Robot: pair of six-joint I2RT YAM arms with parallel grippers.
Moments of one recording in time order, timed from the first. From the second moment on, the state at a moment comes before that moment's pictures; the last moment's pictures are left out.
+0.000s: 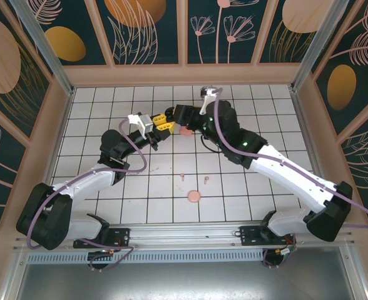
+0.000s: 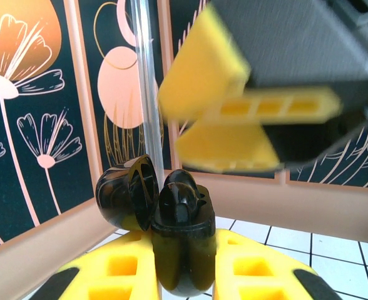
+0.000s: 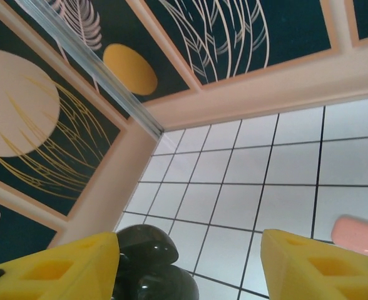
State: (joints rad) left arm -0.49 1.32 0.63 1.00 0.61 -0.12; right arm 0.87 1.29 1.30 -0.23 0.20 0.65
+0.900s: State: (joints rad) left arm -0.50 1.29 0.60 0.82 0.71 -0.06; right arm 0.66 1.82 2.02 -0.92 -0.23 0.46
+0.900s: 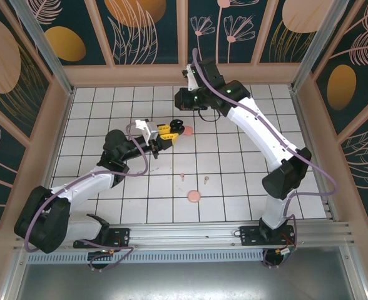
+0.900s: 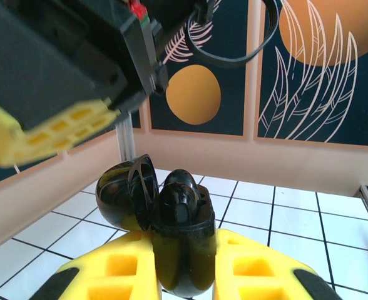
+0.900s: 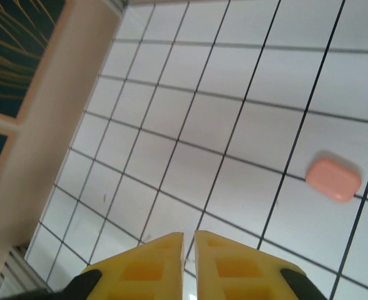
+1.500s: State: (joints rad) left arm -0.51 1.37 0.63 0.88 0.71 -0.11; right arm 0.69 1.37 1.51 -0.78 -0.19 0.57
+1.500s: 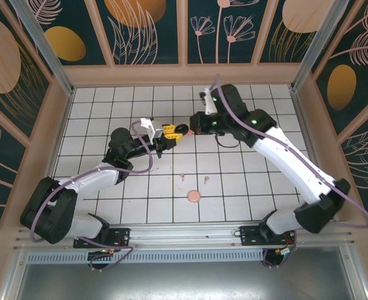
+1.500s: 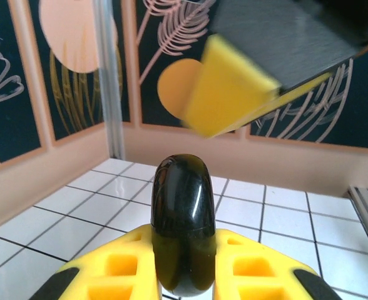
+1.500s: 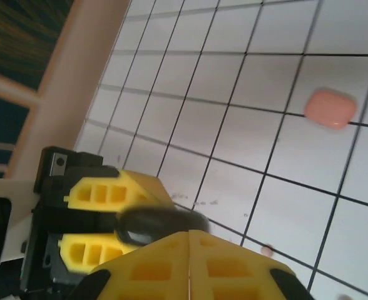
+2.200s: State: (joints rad) left arm -0.35 1.73 0.75 0.64 0.48 -0.53; right arm 0.65 0.97 0.70 -0.50 0.00 0.87
